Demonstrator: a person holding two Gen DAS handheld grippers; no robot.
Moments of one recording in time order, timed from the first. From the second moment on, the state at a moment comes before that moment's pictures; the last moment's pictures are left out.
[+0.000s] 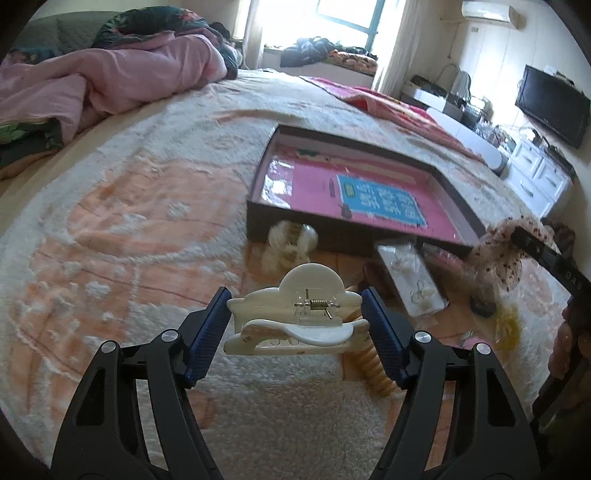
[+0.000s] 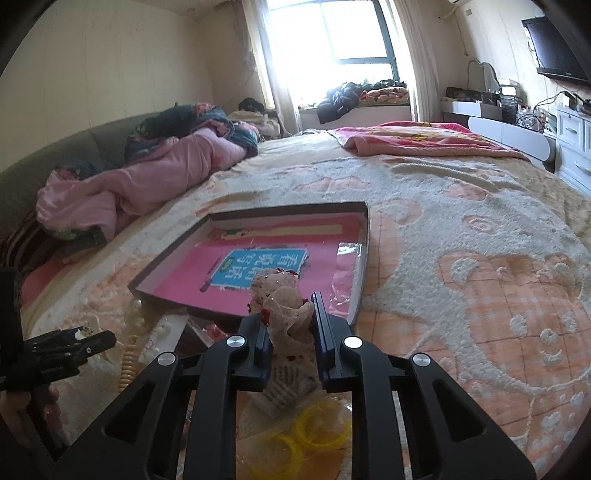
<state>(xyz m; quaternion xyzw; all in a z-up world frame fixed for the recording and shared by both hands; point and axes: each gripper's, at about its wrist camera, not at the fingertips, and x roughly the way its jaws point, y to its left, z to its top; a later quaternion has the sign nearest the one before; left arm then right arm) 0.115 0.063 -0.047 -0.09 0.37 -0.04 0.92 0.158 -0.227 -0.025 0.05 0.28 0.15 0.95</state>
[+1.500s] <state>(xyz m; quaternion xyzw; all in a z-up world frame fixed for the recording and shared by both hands) 0.238 0.034 -0.051 -0.07 0.37 -0.07 0.92 0.241 -0.216 -0.045 0.07 0.34 0.12 0.93</state>
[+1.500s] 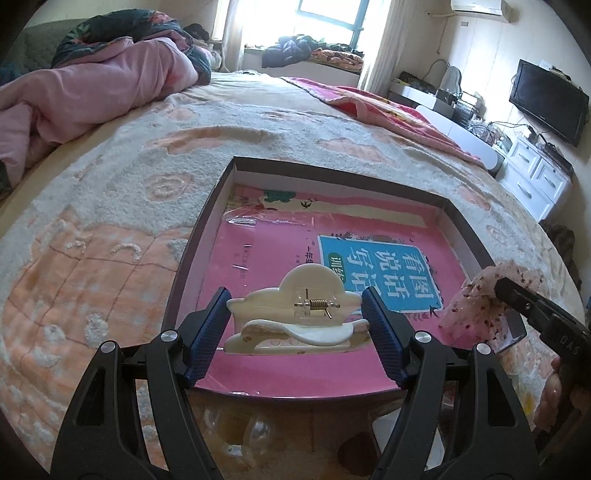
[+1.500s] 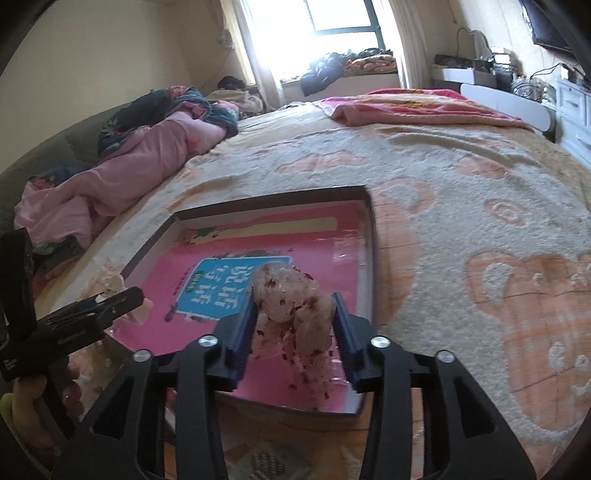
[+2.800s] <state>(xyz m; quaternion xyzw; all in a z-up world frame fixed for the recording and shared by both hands) 0.142 0.026 0.000 -0.07 0.27 -0.08 0.96 0.121 -0.214 -0.012 -0.02 0.22 0.13 0.97</state>
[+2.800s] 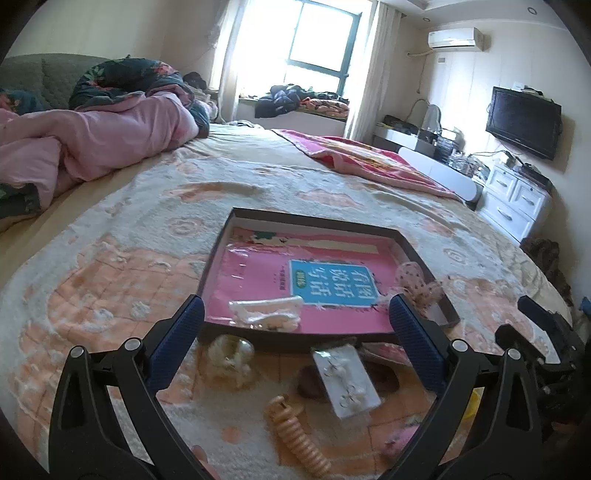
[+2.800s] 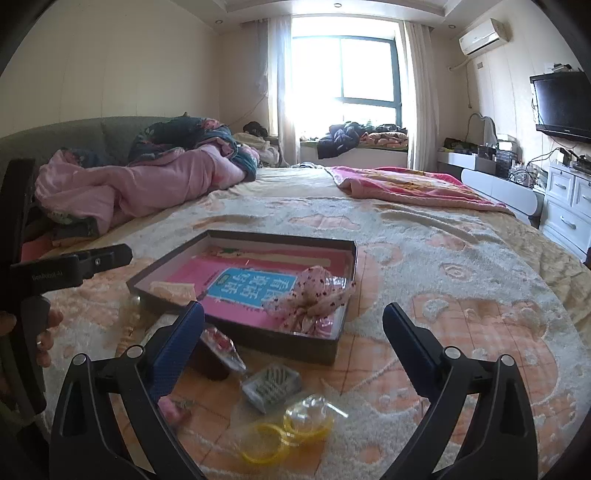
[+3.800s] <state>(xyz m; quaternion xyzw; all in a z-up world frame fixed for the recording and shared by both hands) 0.150 -0.028 -0.057 -0.02 0.38 -0.13 0.91 0.125 -0.223 -0.075 -0.03 0.36 0.14 0.92</state>
